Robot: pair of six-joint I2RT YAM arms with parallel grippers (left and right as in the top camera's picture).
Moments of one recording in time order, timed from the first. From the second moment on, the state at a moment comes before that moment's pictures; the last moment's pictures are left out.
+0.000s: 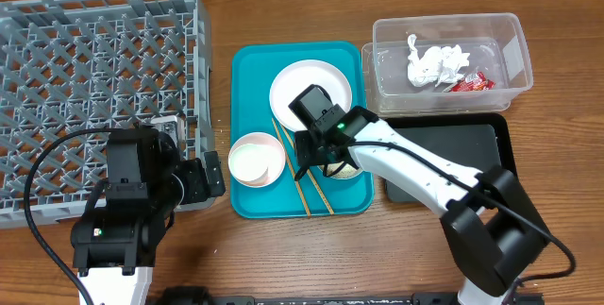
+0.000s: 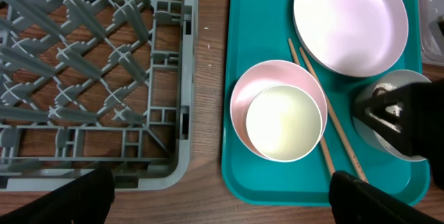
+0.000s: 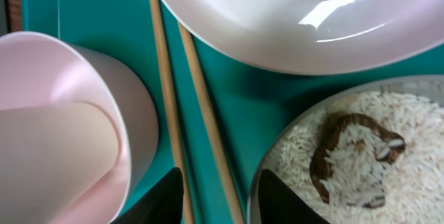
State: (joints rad) left arm 0.01 0.90 0.98 -1.02 0.07 -0.19; right arm 0.74 1.87 1.32 -0.68 -0.08 0.60
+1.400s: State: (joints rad) left arm 0.01 0.90 0.98 -1.03 0.07 -0.19; right arm 0.11 1.74 1.28 -0.93 -0.62 0.26
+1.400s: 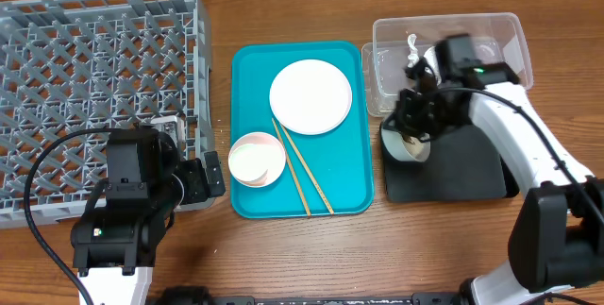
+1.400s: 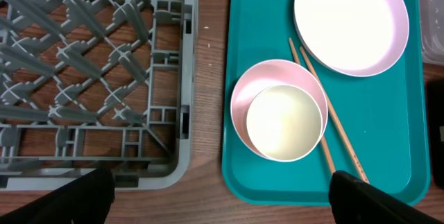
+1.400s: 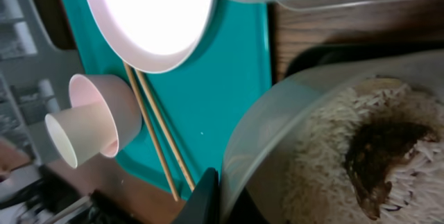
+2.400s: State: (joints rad) left arm 0.01 0.90 0.98 -1.03 0.07 -0.19; right arm -0.51 1.74 0.95 -0.64 -1.55 0.39
